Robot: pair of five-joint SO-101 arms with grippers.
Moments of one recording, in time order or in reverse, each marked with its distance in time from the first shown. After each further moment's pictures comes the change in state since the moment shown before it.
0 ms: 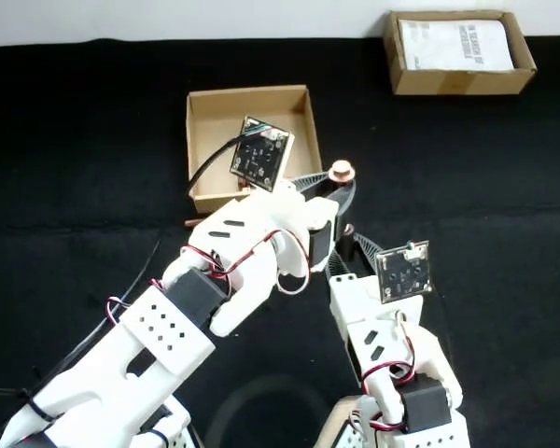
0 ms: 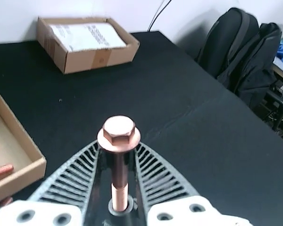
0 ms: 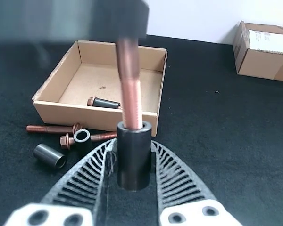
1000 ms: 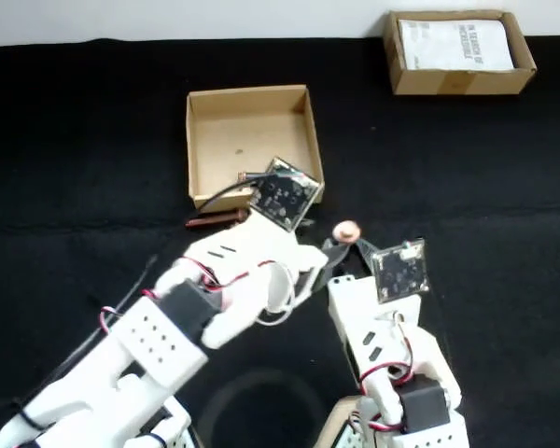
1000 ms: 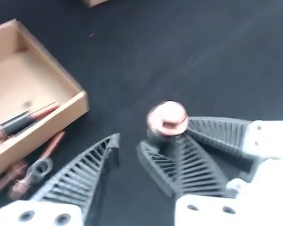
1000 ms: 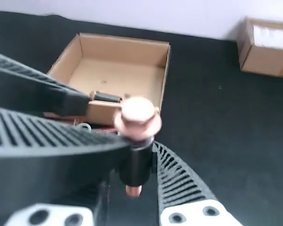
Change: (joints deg) left arm 2.9 -3.7 1.3 28.4 -14.4; right arm -0.2 0.1 0.3 -0.1 0.1
